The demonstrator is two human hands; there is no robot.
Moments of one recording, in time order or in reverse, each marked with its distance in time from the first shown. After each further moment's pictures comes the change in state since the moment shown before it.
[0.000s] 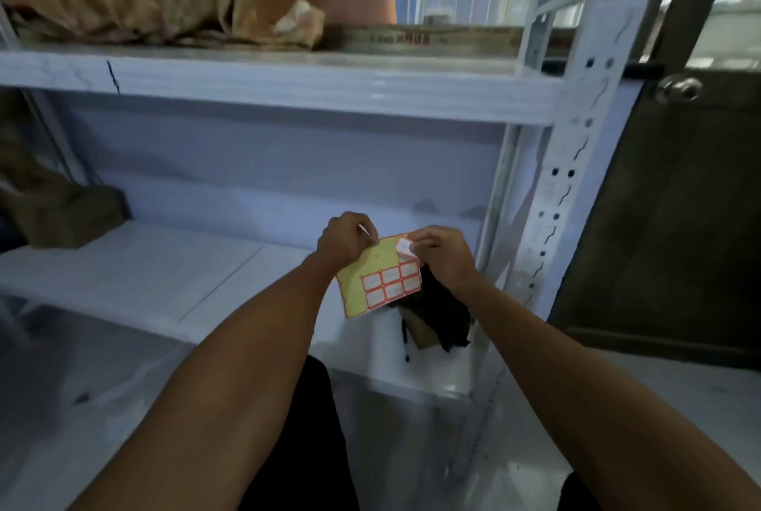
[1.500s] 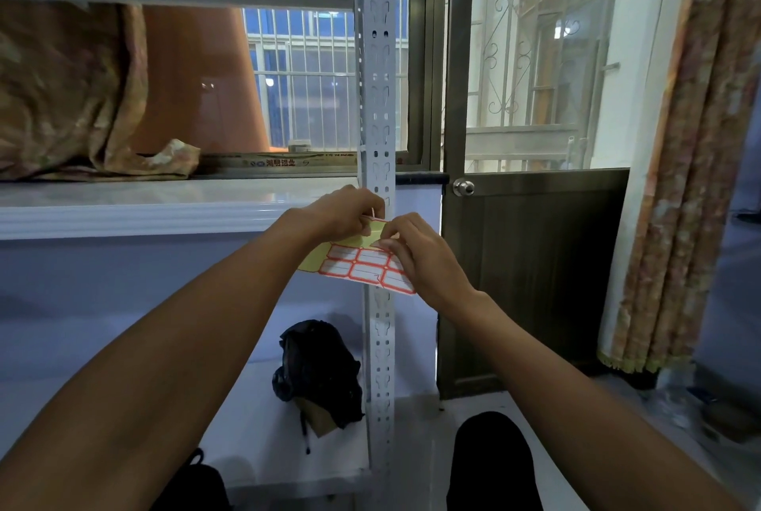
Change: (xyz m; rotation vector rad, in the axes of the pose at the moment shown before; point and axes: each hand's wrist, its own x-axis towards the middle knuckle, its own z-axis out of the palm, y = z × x) left_hand -0.070 0.303 -0.089 0.400 -0.149 0.803; right_hand -0.104 -0.141 -0.202 -0.604 0.323 -0.635
